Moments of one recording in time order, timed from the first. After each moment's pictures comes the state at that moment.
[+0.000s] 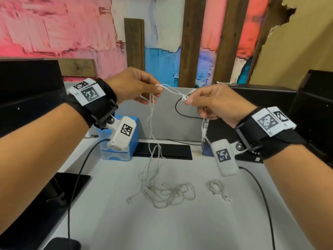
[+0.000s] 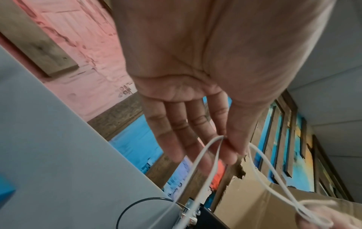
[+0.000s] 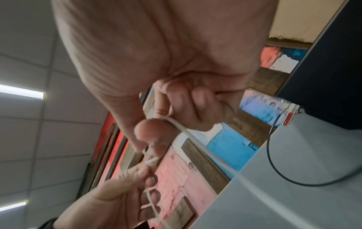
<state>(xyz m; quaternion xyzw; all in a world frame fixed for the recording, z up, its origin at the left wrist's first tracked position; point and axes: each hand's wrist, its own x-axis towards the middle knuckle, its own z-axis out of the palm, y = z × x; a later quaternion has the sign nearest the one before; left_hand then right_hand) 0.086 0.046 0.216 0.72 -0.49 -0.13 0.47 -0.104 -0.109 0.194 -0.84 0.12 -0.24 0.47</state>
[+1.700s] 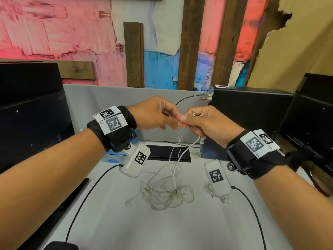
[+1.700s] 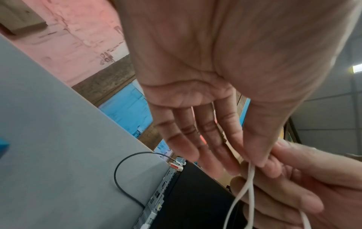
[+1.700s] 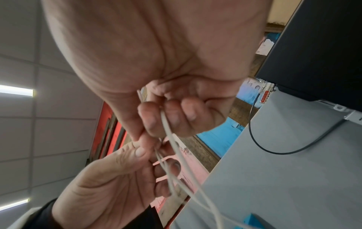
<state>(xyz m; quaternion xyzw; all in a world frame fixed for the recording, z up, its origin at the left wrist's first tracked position) 0.049 0.025 0.175 0.69 -0.60 -0.19 0.37 -0.107 -0.097 0.162 -0.86 0.09 -0.19 0.46</state>
